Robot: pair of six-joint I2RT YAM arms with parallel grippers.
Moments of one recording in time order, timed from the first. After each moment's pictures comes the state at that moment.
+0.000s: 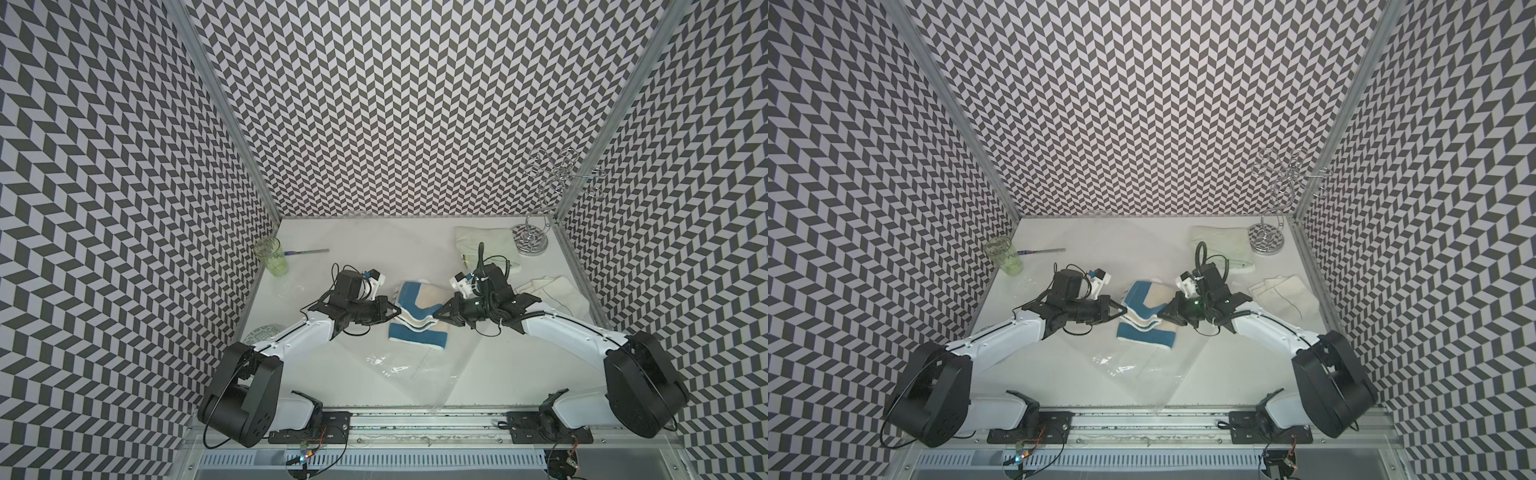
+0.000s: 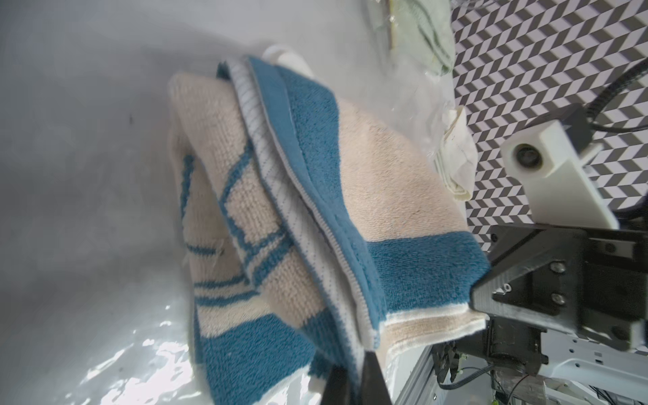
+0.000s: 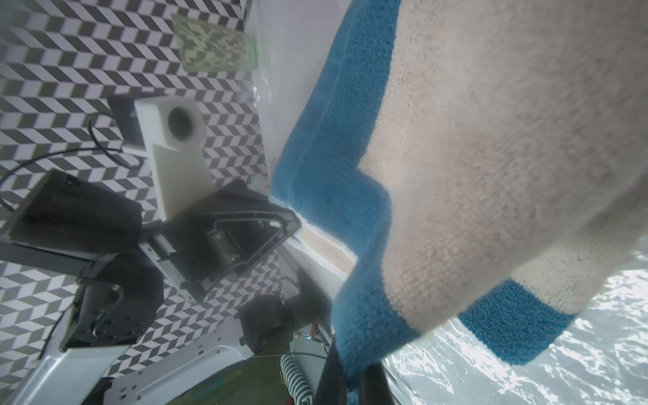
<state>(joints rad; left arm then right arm) -0.40 1.35 0.64 -0.10 0.69 -0.58 0.56 1.41 0.78 -0.17 -0.71 0.94</state>
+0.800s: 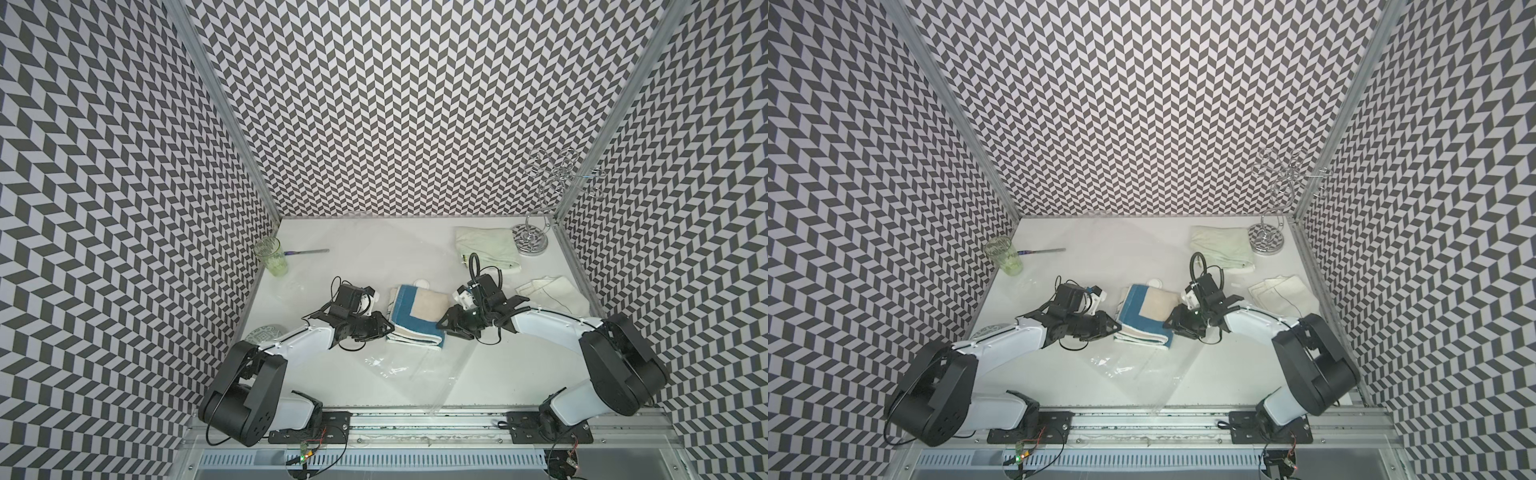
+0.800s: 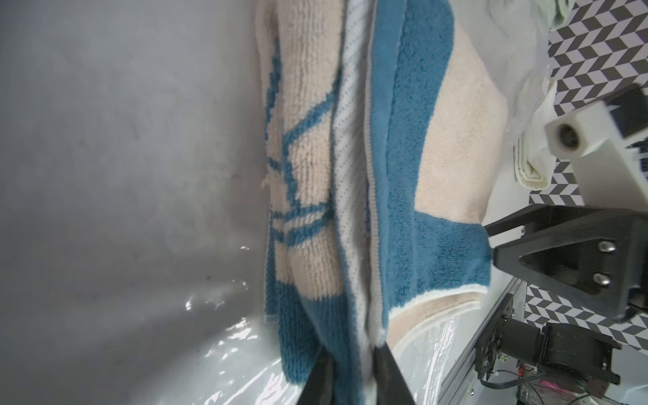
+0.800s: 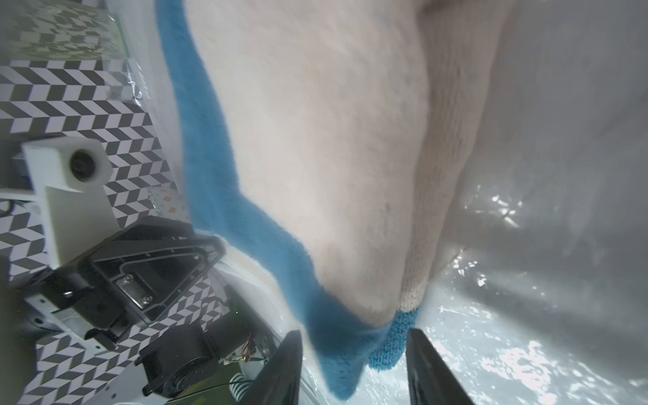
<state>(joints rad) -0.38 1.33 0.57 -0.20 0.58 -0.56 0.51 1.51 0.80 -0.34 -0.54 0.78</state>
